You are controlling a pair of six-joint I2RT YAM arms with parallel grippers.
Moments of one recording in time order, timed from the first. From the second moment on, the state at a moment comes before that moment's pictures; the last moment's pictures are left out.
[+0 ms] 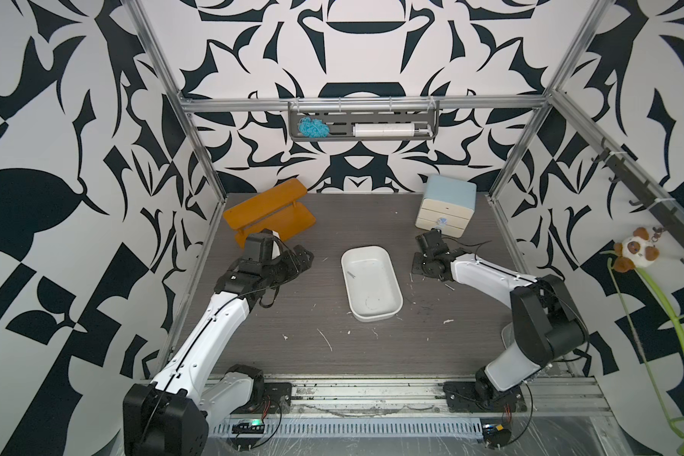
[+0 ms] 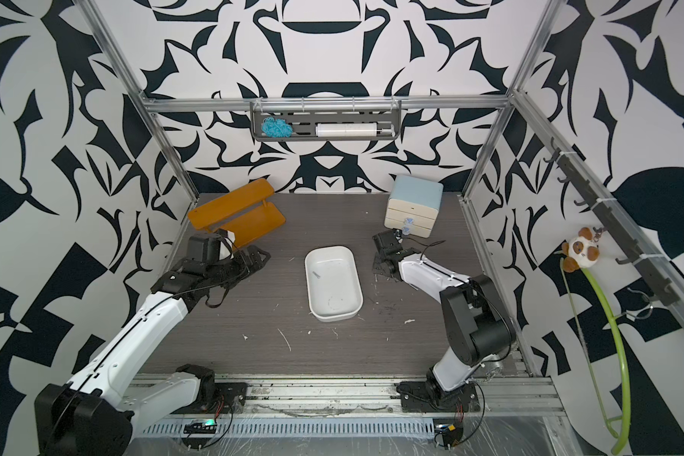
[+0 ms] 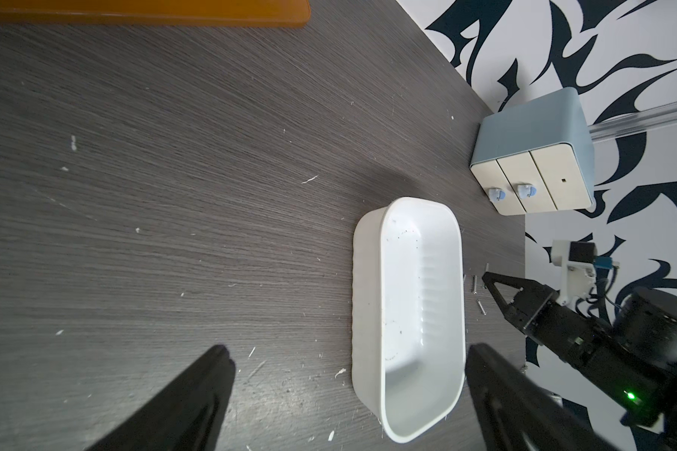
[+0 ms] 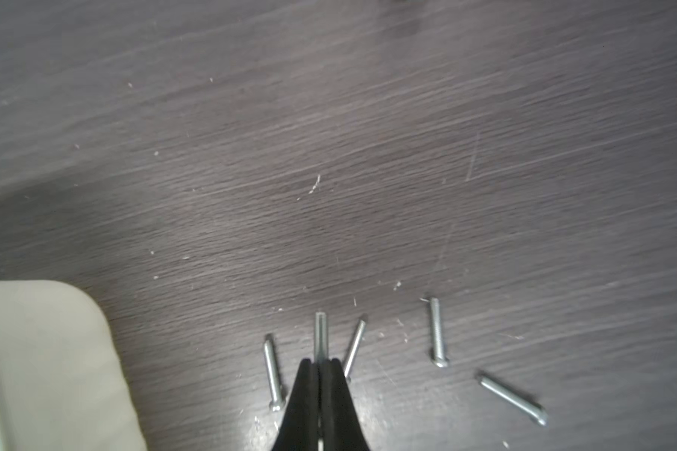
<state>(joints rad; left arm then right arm) -0.25 1.07 0.85 -0.52 0.28 -0.70 0.40 1.65 0.98 -0.40 0.25 0.54</state>
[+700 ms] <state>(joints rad) -0.25 1.15 0.85 -0.49 0.31 -0.71 0.43 1.58 0.98 -0.33 0.24 0.45</state>
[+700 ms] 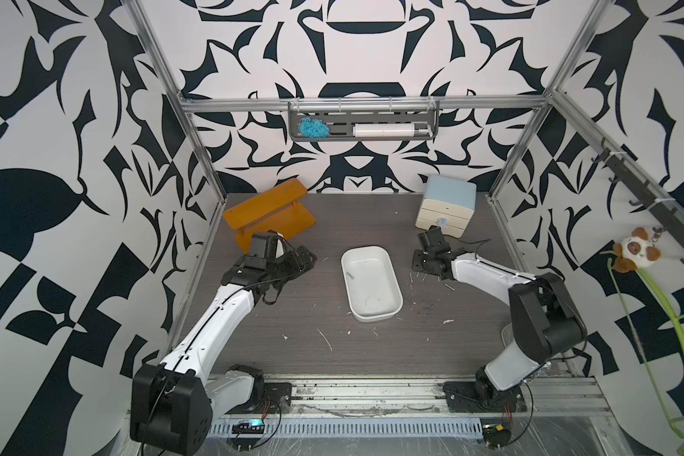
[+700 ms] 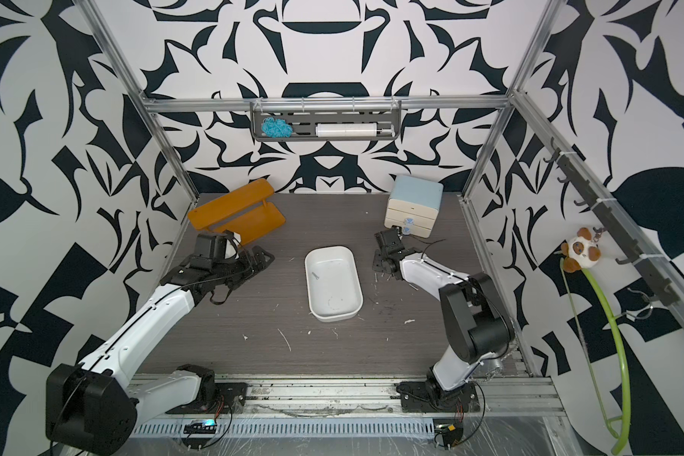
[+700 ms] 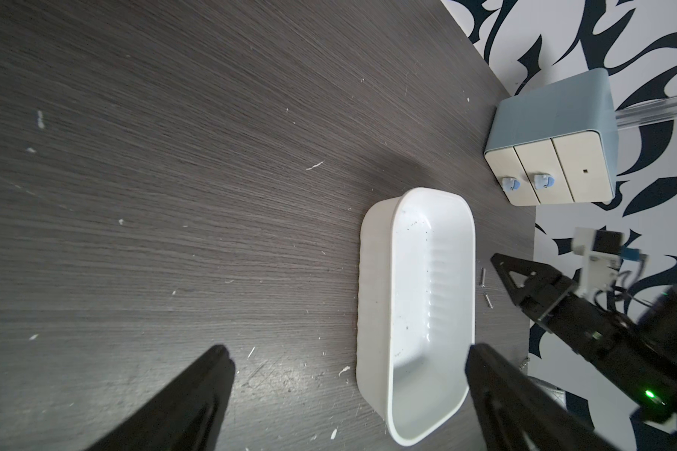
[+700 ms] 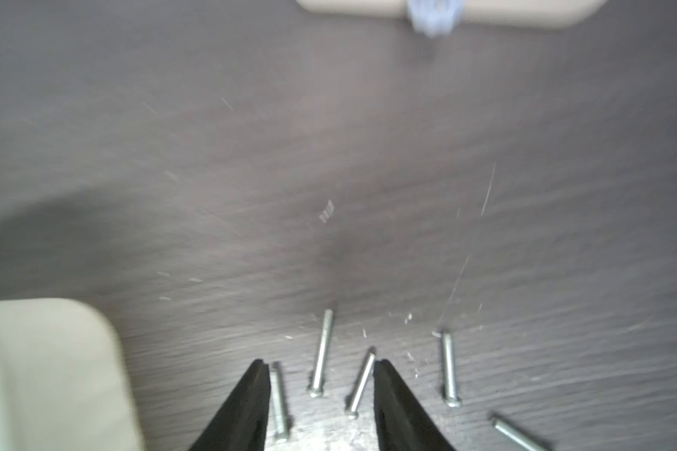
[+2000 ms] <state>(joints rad) -0.25 1.16 0.87 -0.52 0.27 -0.69 0.77 2.02 1.31 -0.25 -0.02 0.11</state>
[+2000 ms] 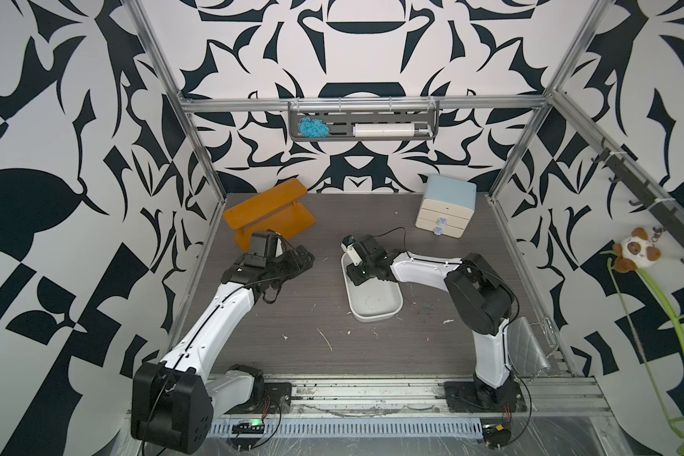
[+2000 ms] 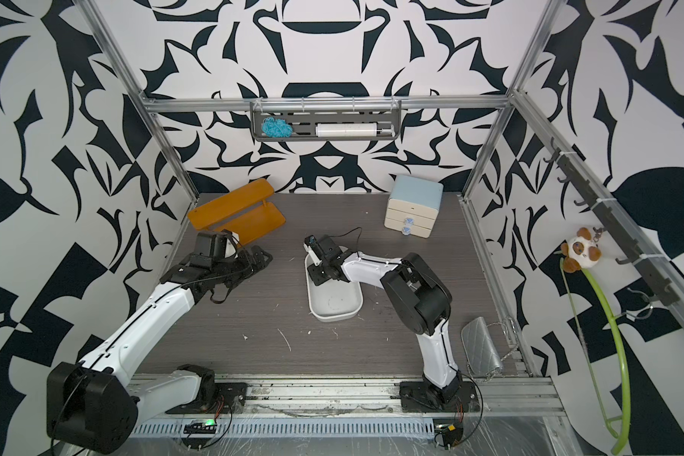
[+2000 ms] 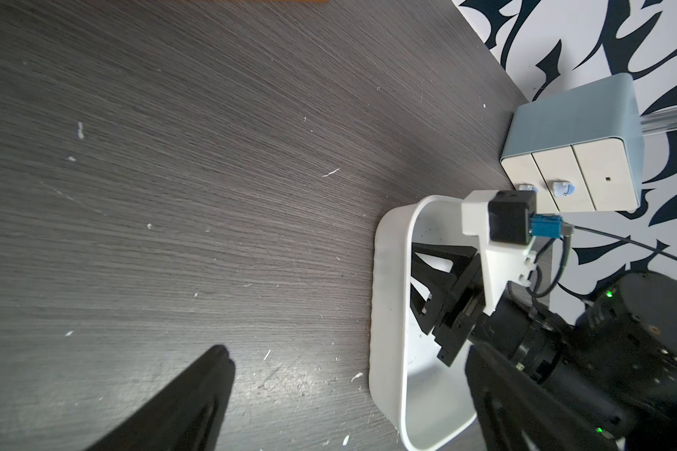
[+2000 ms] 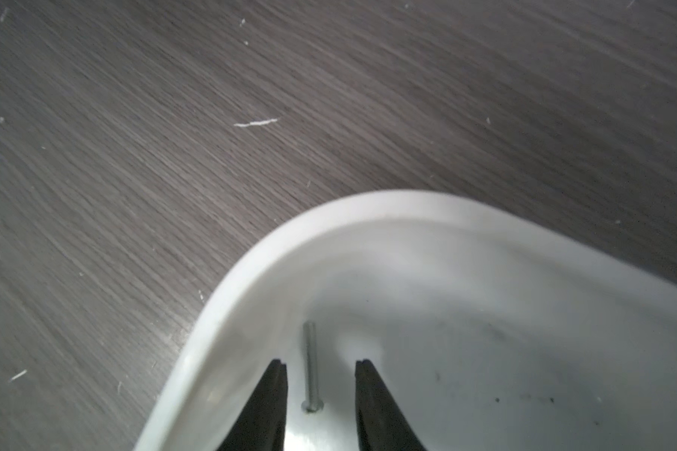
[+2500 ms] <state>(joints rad) -0.25 1.17 0.87 -0.52 0.28 -0.69 0.80 2.09 1.41 -0.32 0.07 0.06</state>
